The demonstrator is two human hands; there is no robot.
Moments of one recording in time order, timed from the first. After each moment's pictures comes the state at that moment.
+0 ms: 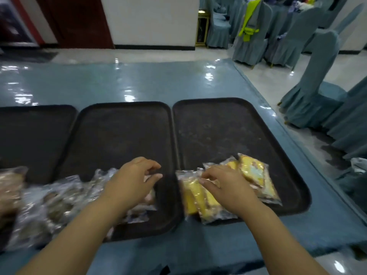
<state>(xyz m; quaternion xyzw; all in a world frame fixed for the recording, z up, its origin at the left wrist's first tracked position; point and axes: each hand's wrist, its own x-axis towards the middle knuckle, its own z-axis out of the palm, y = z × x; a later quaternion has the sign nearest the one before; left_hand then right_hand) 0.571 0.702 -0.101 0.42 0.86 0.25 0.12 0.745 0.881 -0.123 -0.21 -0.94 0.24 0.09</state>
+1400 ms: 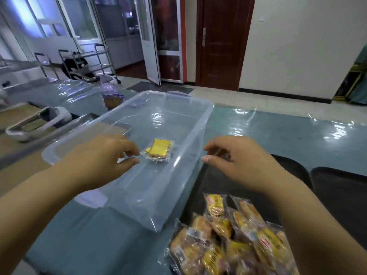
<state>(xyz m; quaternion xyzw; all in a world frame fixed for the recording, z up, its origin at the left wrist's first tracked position) 0.133 0.082 0.044 0.28 0.96 0.06 -0.07 0.205 0.357 0.035 0.09 -0.96 0.24 0.08</state>
